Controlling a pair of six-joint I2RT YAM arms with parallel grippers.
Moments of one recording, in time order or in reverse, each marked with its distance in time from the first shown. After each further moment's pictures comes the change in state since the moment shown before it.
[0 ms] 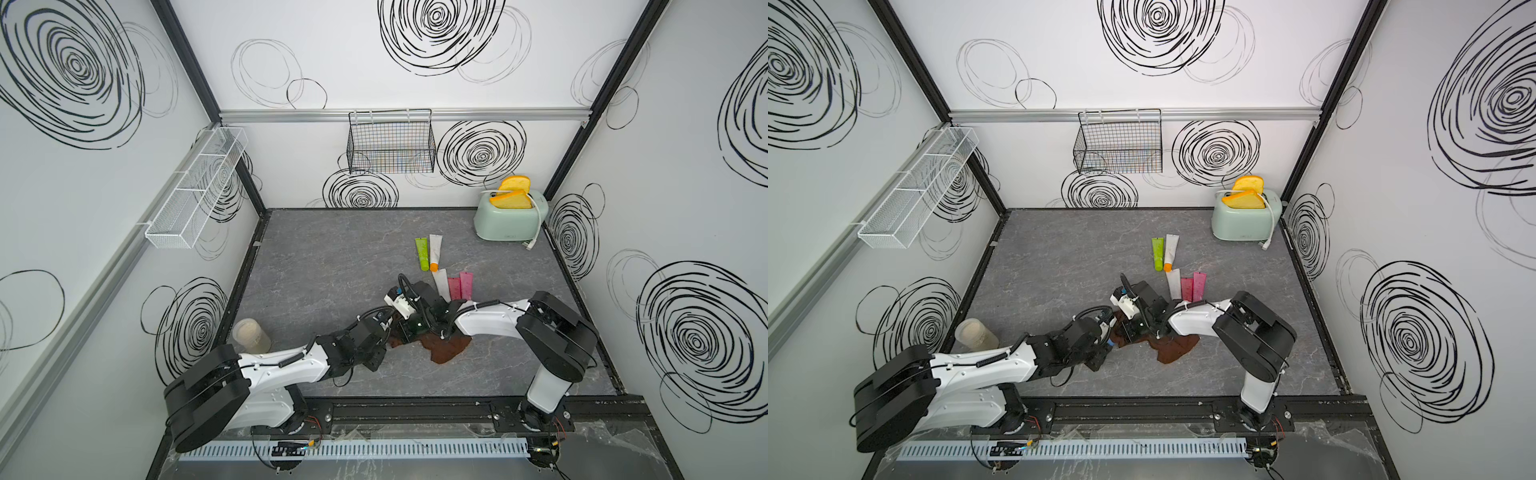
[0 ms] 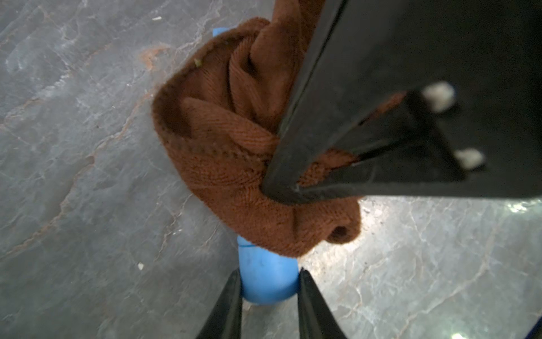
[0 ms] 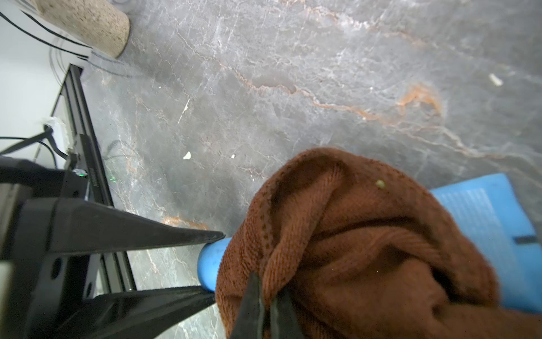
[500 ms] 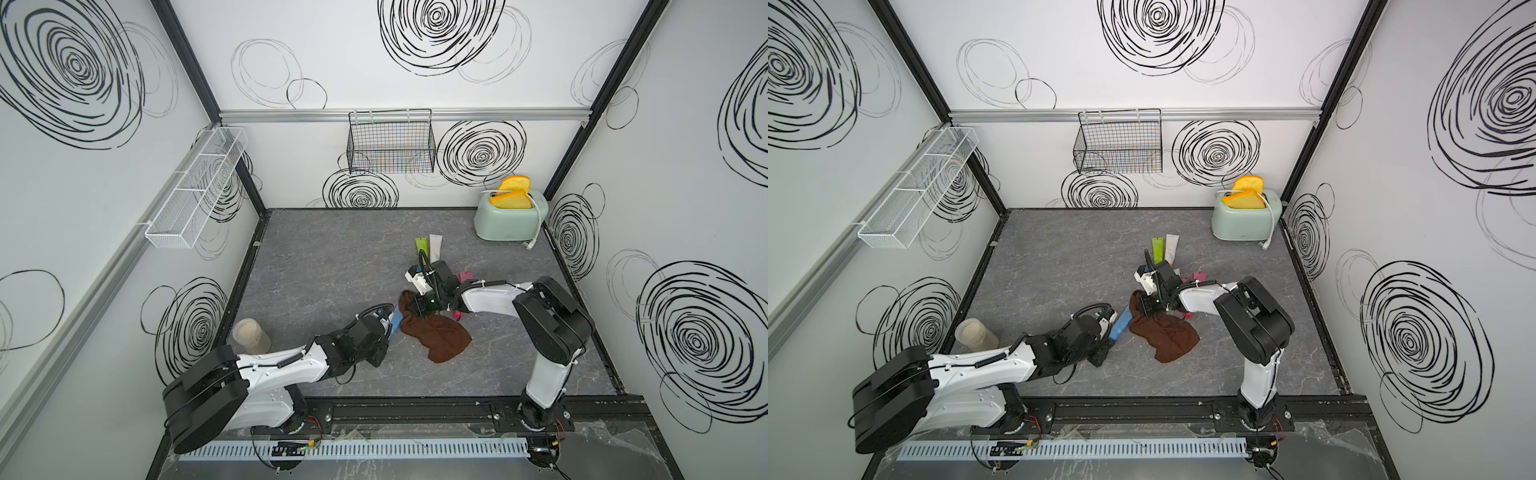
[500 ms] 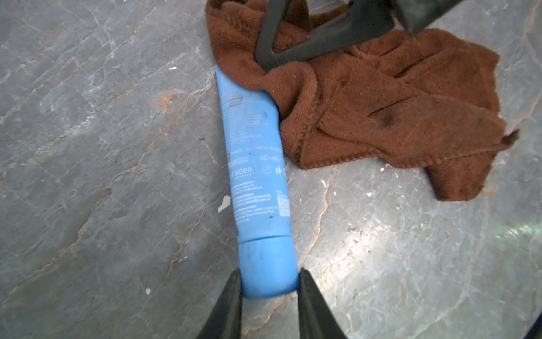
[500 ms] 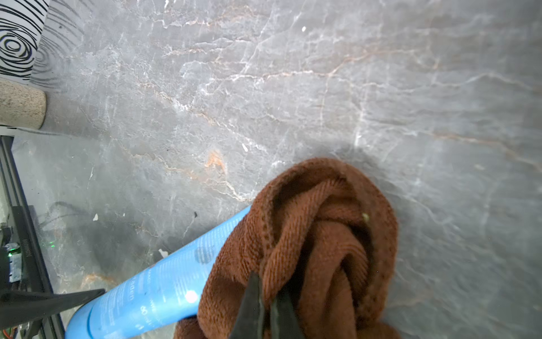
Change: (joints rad) left arm 0.000 -0.008 0.000 0.069 -0.010 0.006; right arm -0.215 0.074 0.089 -0.091 0.057 -0.072
